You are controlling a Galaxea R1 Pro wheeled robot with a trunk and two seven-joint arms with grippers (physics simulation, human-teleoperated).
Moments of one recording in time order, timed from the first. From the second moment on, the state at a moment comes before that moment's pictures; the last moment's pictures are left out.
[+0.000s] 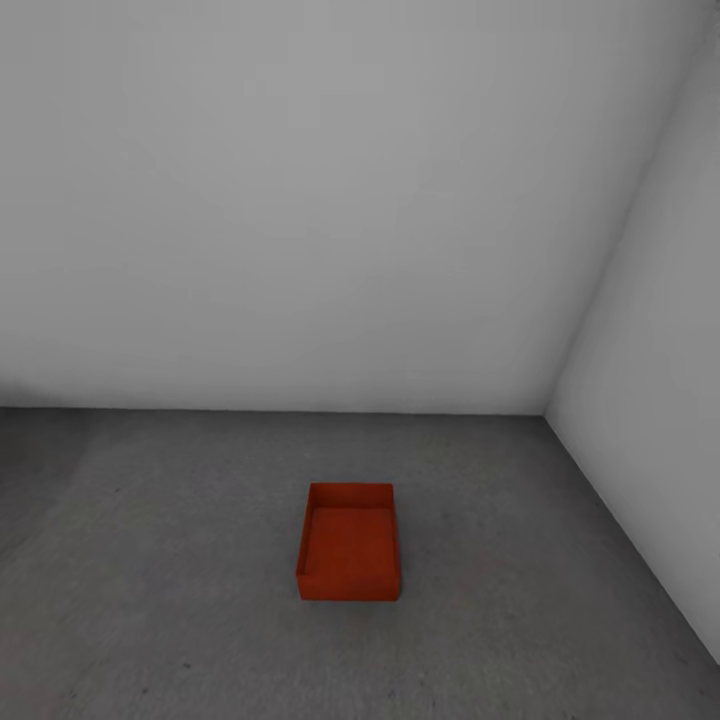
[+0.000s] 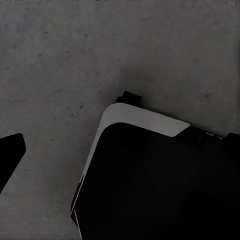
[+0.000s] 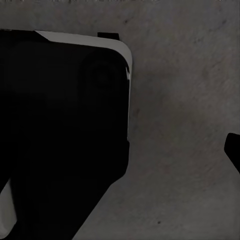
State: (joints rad) left arm -0.34 -0.03 -0.21 0.00 0.54 -0.03 0.20; right arm -0.16 0.02 0.18 0.03 -0.13 -0.11 -0.12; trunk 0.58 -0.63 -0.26
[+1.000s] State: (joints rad) left arm -0.30 -0.03 -0.21 0.00 0.54 -0.04 0.16; right arm -0.13 0.02 0.18 0.03 -0.12 -0.11 -0.12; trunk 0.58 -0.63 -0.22
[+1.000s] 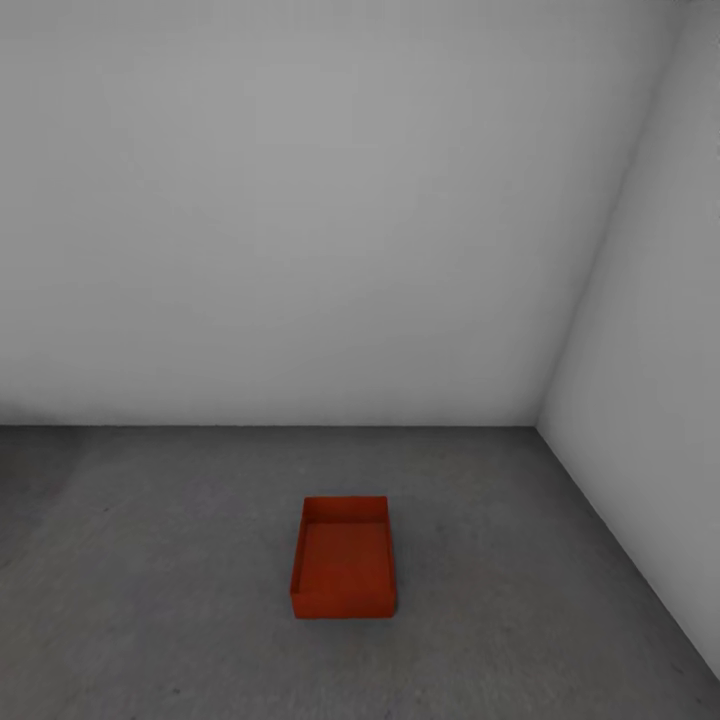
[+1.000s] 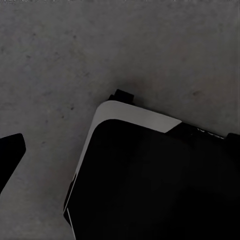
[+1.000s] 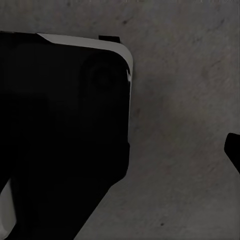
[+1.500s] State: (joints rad) left arm -0.30 -0.03 -0.21 0.00 0.54 -0.04 0.16; right arm -0.13 0.02 0.18 0.03 -0.12 -0.11 -0.12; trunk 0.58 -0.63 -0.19
